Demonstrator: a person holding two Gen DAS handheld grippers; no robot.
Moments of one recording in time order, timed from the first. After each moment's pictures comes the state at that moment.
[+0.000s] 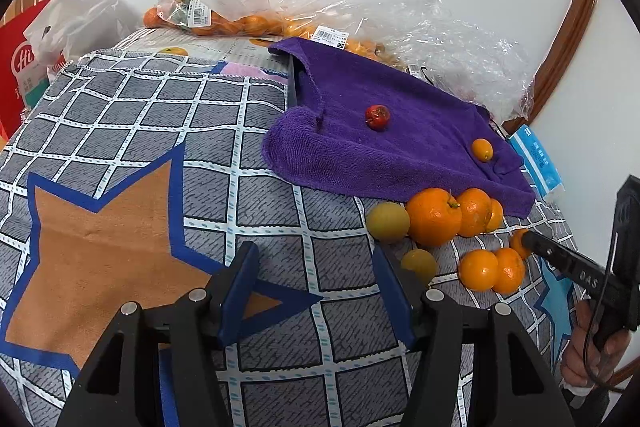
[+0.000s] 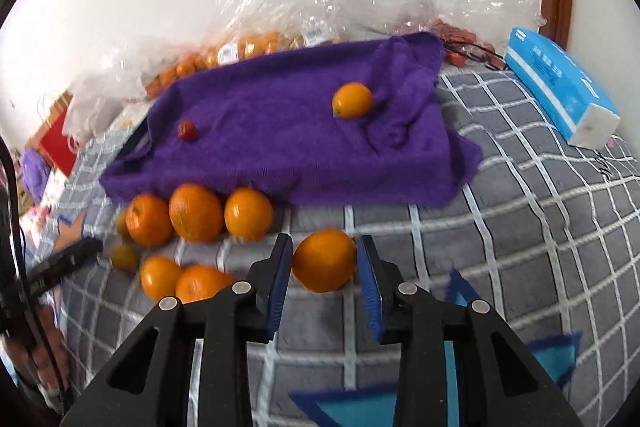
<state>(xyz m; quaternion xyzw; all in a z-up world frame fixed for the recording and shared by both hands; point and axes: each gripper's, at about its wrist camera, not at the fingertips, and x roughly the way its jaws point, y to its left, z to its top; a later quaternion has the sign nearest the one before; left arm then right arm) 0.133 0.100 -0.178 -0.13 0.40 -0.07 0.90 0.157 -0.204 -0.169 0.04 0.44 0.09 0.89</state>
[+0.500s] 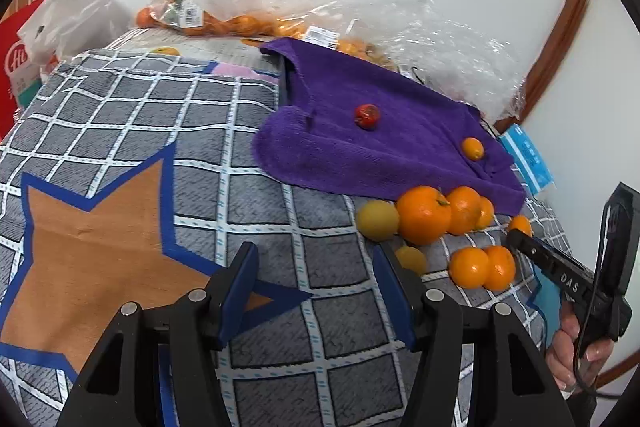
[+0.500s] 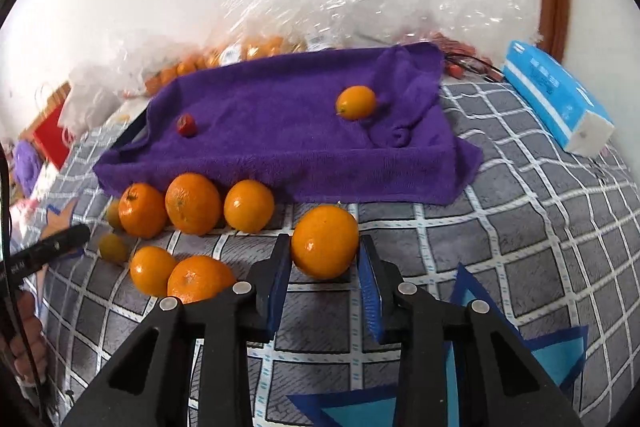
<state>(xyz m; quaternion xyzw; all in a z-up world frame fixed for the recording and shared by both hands) 0.130 0.098 -0.177 -0.13 0.40 -0.09 0.90 0.152 -0.201 -0.176 0.04 0.40 0.07 0.91</state>
